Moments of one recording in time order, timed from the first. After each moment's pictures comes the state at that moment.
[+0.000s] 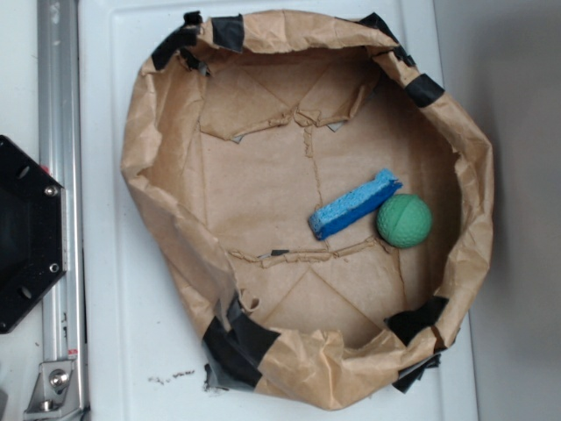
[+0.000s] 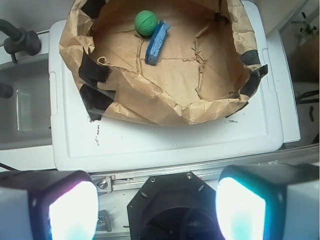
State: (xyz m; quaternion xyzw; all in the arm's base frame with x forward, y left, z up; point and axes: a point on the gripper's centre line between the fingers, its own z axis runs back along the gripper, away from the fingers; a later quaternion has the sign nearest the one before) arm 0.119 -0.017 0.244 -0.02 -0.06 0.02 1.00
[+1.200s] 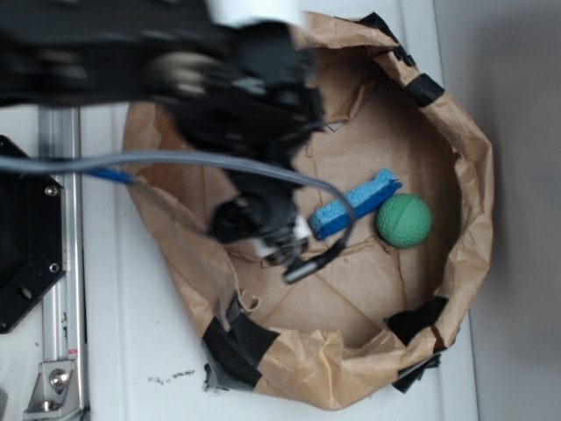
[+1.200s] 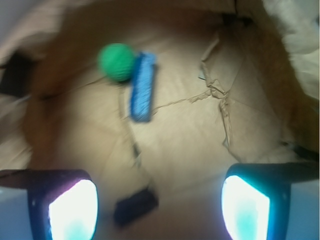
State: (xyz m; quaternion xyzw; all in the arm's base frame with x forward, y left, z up) arm 0.241 0.001 0.108 -0.06 -0.02 0.17 0.98
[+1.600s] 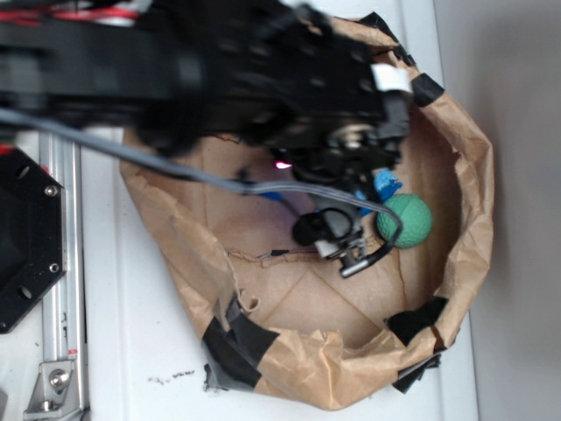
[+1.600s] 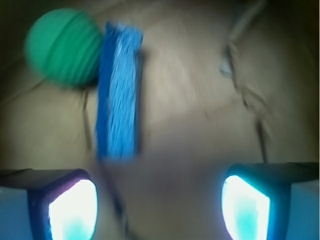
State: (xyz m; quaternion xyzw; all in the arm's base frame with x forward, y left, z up) arm 0.279 0.003 0.048 -0.04 0.01 0.17 0.98
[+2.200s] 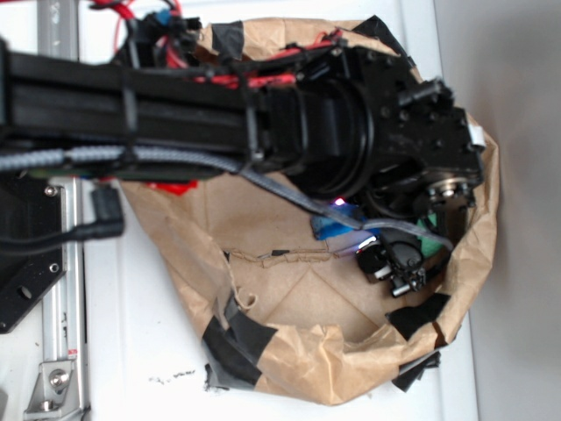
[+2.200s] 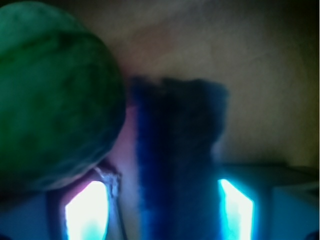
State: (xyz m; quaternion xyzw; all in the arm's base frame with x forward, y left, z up) arm 0.318 -0.026 0.018 -0.05 0.02 0.16 0.99
